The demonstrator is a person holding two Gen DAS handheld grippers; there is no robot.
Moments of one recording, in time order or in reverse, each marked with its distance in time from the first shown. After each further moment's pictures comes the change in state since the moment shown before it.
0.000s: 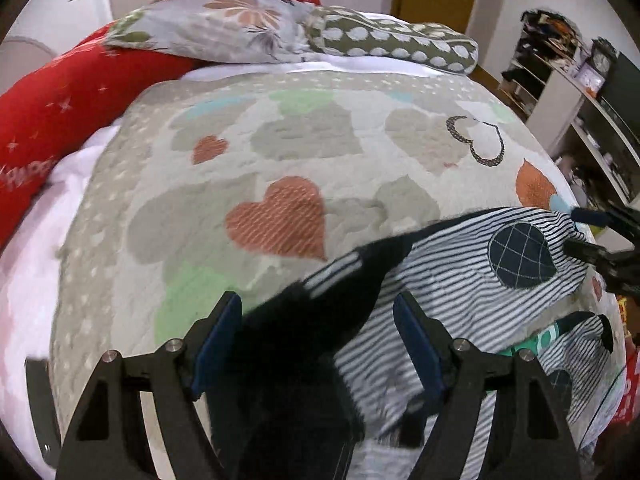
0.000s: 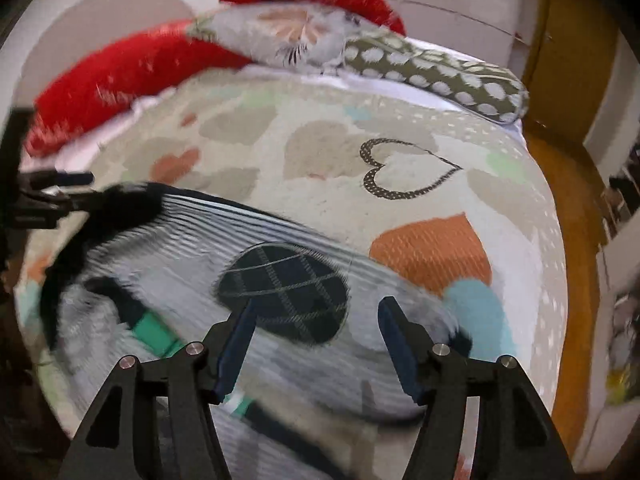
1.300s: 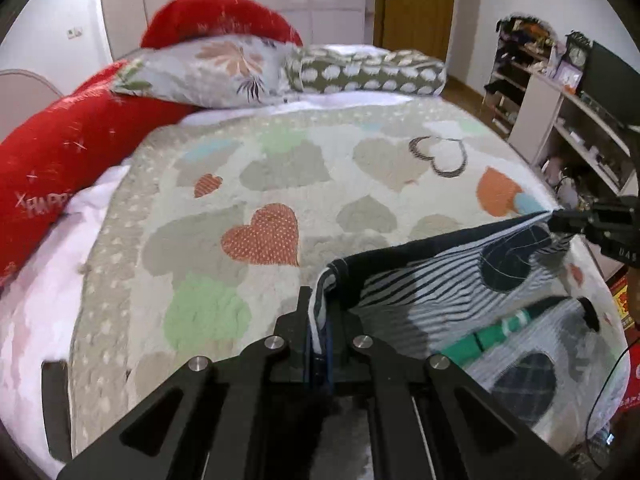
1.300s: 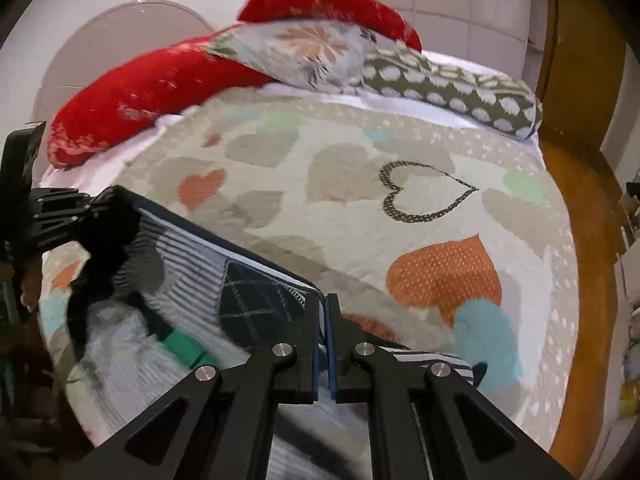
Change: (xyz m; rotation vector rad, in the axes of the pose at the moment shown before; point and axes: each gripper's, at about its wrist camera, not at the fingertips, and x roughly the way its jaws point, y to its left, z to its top) left arm -0.072 -0.031 -0.035 0.054 -0.149 0.018; right arm -0.040 0.006 -0.006 0.015 -0.081 0.110
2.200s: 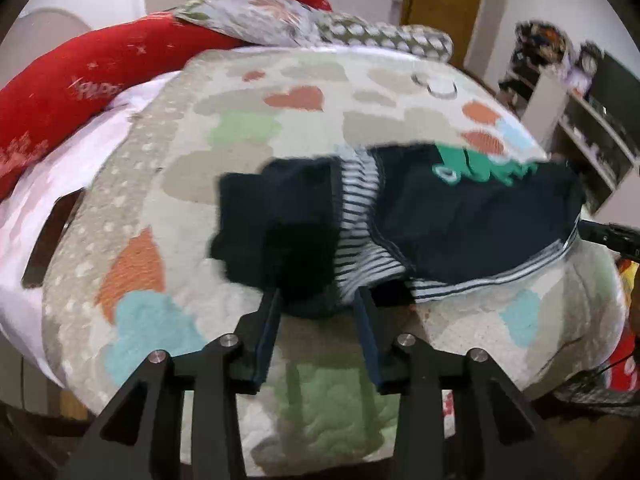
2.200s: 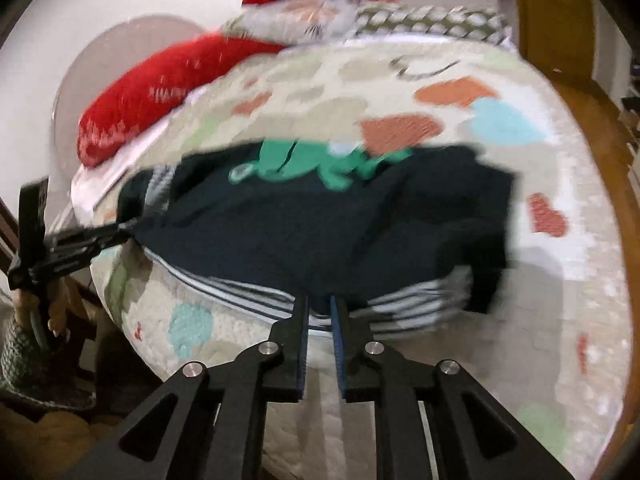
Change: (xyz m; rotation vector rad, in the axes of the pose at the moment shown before) left arm -0.073 0.007 -0.176 -0.147 0.058 0.024; right arm -0.065 0.047 -0.177 0.203 0.006 0.092
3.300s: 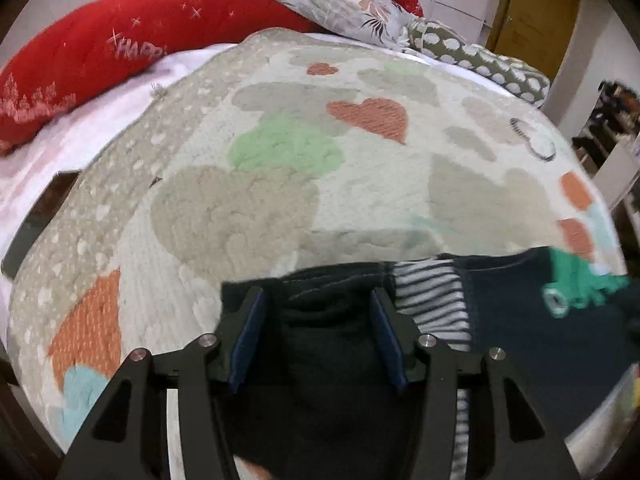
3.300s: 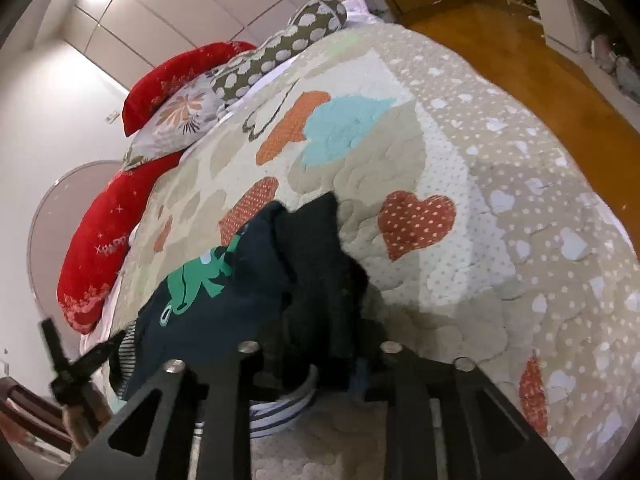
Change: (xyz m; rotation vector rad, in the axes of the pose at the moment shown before) left arm 0.103 0.007 0.071 -0.214 0.001 0.177; right arm 0.016 -0.121 0.015 0.521 -0.155 -0.008
